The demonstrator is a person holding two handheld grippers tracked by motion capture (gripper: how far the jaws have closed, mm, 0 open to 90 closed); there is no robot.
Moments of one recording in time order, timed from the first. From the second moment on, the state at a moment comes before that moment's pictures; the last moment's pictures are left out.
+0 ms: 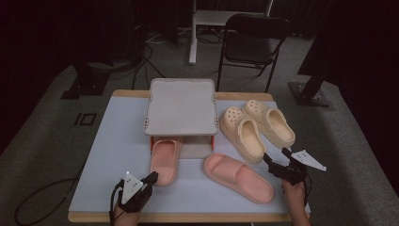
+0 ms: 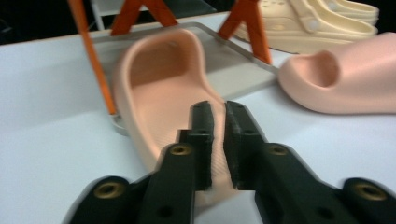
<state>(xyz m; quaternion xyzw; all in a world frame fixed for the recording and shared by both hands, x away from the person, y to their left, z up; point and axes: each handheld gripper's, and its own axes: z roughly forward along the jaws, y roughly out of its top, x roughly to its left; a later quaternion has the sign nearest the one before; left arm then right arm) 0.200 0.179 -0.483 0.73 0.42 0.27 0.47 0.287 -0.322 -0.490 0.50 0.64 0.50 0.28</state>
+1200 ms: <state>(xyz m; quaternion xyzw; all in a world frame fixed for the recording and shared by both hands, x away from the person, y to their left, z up) 0.227 0.159 -0.514 0.76 0.43 0.24 0.43 0.287 -0.324 -0.490 0.51 0.64 0.50 0.28</state>
